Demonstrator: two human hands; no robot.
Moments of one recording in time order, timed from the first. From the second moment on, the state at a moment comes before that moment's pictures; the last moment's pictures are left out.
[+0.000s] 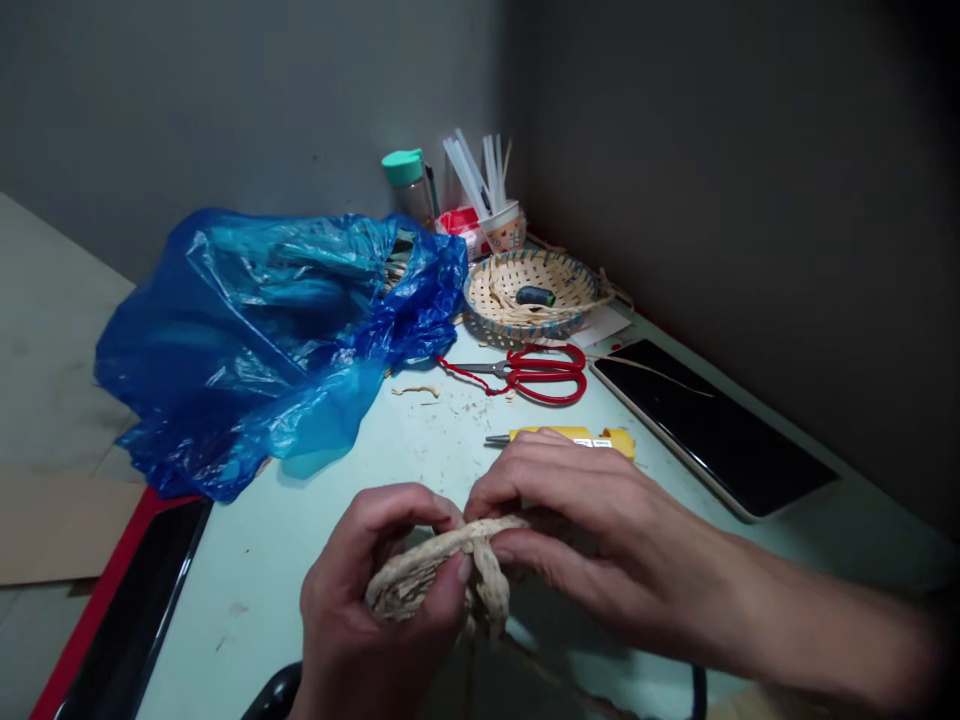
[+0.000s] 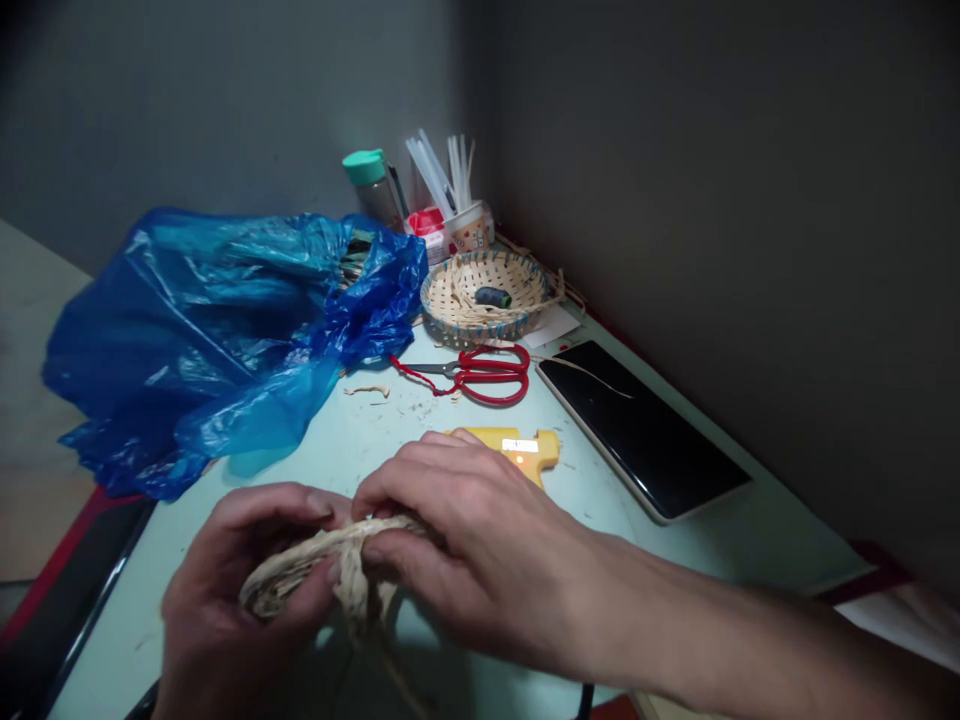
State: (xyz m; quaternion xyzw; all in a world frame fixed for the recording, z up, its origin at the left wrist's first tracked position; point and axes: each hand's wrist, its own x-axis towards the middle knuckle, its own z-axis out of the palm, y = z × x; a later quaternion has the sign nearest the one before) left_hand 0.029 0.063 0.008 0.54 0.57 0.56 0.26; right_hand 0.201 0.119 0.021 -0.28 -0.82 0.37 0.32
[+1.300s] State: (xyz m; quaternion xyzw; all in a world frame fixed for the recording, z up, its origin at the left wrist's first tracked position) left_hand 0.033 0.055 -0.007 0.59 0.56 0.57 0.15; right_hand 0.170 0.099 -0.004 -0.30 -0.80 0.25 0.45
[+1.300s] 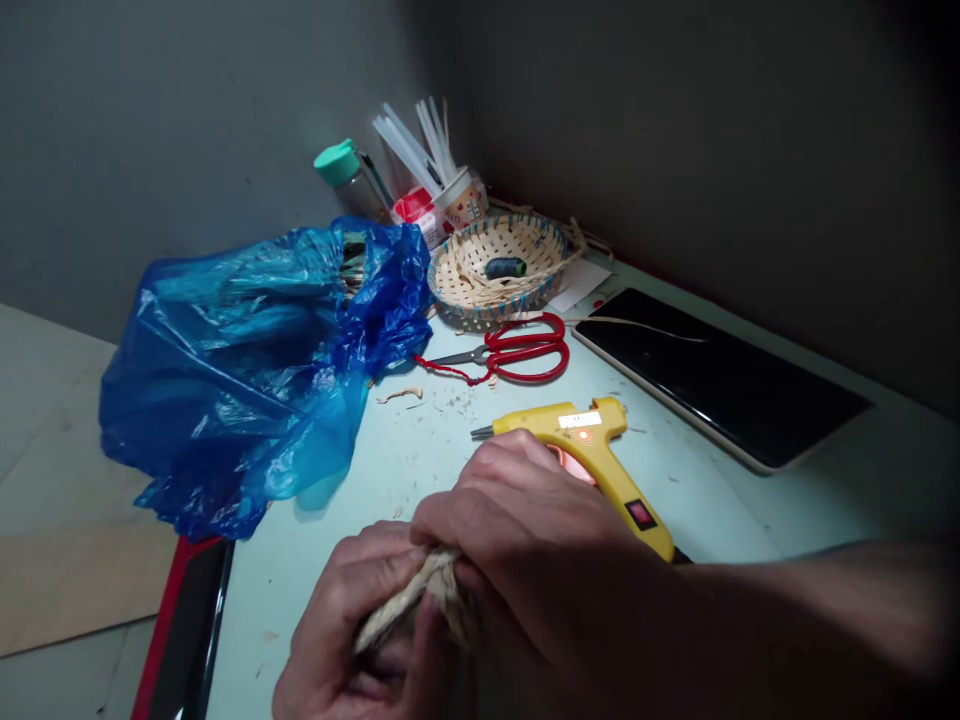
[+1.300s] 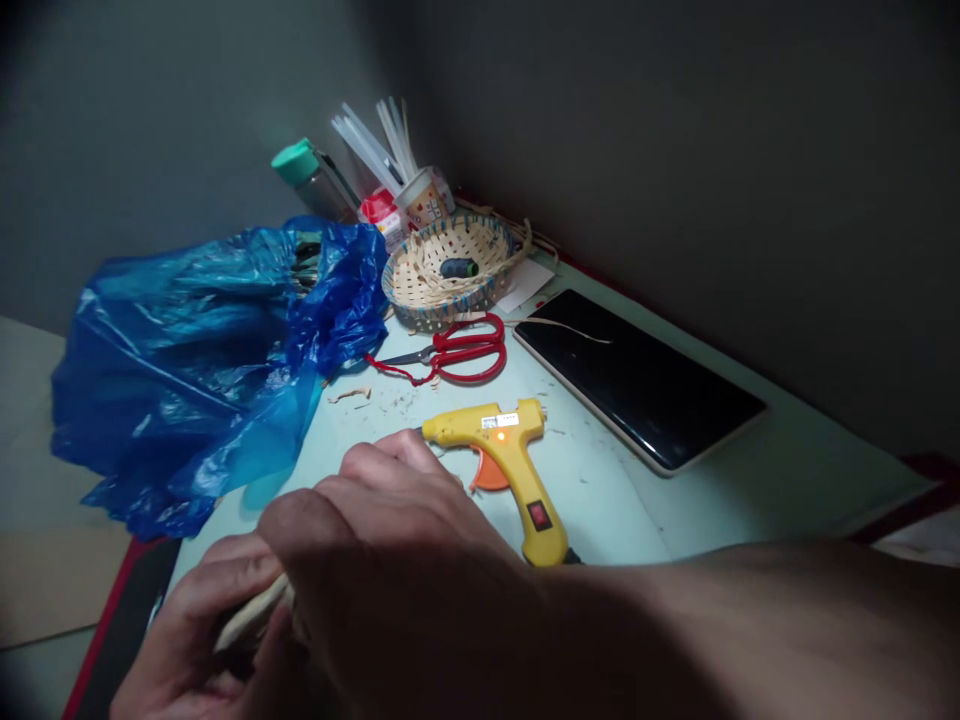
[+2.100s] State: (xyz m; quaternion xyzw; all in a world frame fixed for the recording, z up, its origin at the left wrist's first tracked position) left_hand 0.028 0.068 0.013 0.30 0.55 0.57 0.53; right_hand 0.213 0.114 0.037 -0.31 -0.75 0.34 0.48
